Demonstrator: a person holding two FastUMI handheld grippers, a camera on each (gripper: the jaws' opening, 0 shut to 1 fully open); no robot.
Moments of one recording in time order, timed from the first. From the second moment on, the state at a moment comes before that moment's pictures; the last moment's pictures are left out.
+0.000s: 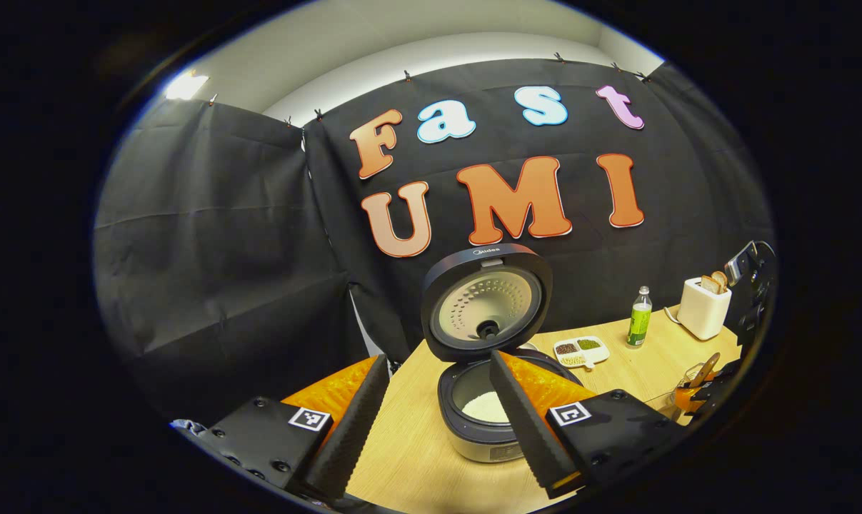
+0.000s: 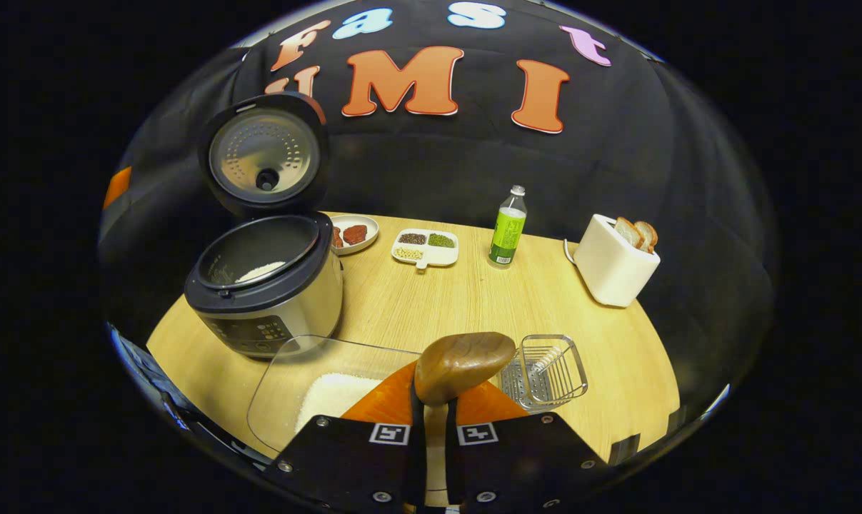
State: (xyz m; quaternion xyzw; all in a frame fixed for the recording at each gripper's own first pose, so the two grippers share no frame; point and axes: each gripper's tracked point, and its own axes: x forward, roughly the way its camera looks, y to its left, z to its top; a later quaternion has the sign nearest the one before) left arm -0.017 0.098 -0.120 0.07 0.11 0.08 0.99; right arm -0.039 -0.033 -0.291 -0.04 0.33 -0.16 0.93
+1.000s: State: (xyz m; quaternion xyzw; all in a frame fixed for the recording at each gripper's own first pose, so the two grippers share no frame) left arm -0.017 0.111 -0.130 0.08 0.12 0.06 0.99; right arm -0.034 0.002 -0.325 0.00 0.31 -0.18 0.93
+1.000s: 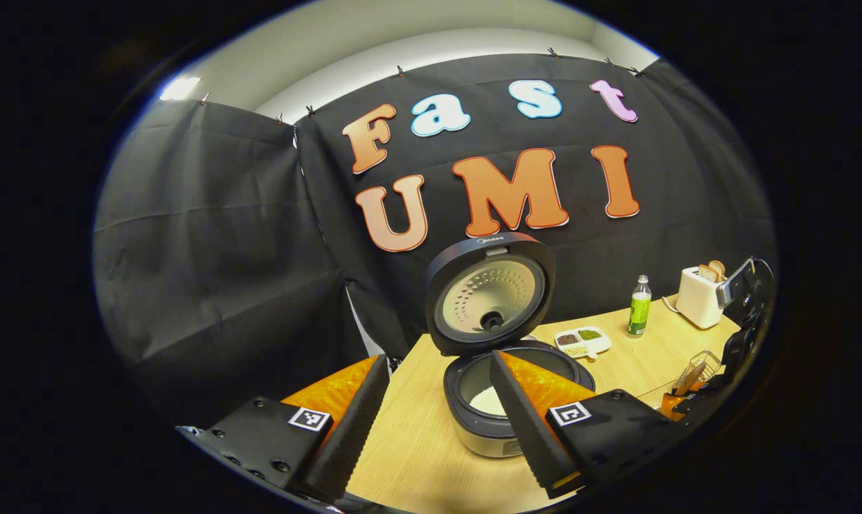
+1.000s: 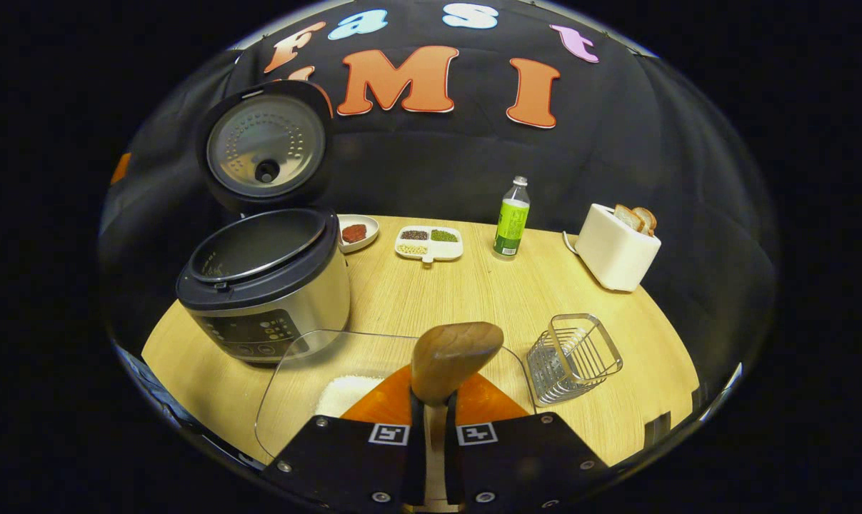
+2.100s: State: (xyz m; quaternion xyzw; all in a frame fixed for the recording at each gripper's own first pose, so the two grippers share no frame) left arm -0.021 0.134 -0.137 0.08 0.14 0.06 0.99; right arm -0.018 0.047 -0.332 0.20 0.34 -0.15 0.91
